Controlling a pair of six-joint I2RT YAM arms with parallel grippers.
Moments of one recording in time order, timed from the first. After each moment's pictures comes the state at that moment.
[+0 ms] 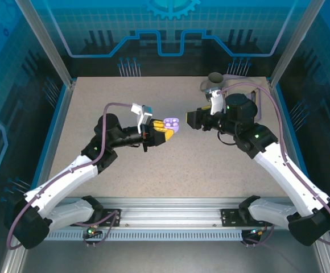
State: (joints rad) left arm -0.58 1.07 0.83 0.29 0.75 -0.37; right arm 0.50 1.12 1.18 -0.47 -0.28 0.32
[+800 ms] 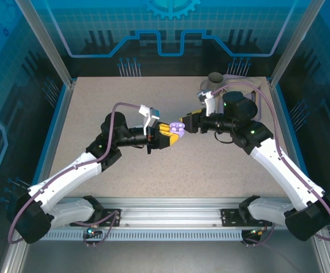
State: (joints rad) left arm -0.62 1.13 0.86 0.26 0.80 -0.32; right arm 0.49 1.17 1.18 -0.45 -0.54 0.32
